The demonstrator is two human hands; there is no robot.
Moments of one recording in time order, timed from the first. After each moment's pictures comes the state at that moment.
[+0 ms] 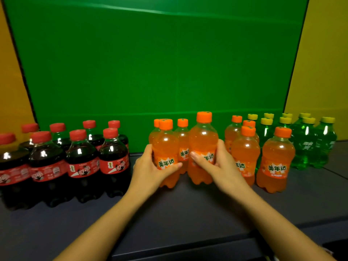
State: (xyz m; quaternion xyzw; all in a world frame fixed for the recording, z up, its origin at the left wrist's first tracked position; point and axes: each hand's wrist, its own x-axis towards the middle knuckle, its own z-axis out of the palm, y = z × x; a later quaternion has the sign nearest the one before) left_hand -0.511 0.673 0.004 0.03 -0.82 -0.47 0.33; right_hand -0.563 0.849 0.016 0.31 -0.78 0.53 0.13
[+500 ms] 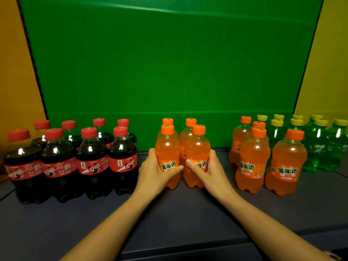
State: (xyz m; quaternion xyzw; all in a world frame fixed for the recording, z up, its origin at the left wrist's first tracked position) left_hand -0.516 0.661 -0.006 0.08 -0.84 -0.44 0.30; right_hand -0.582 0.813 -0.017 0.29 -0.78 0.55 0.10
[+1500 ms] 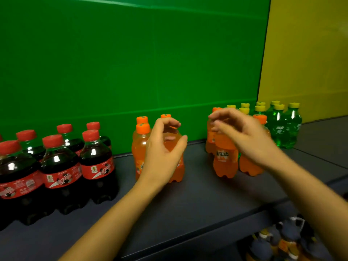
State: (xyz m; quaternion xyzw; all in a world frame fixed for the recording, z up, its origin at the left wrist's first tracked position) left_hand -0.509 0.721 0.043 -0.20 -0.74 -0.51 0.40; right_hand -0.547 0.900 0.073 0.37 -0.75 0.49 0.22
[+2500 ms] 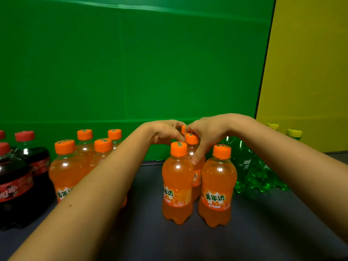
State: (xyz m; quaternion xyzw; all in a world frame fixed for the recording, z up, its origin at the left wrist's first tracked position) left_hand -0.706 0.802 0.112 -0.04 -0.89 -0.45 -0.06; right_hand -0.701 0.947 0.149 0.40 -0.91 -0.04 -0.07
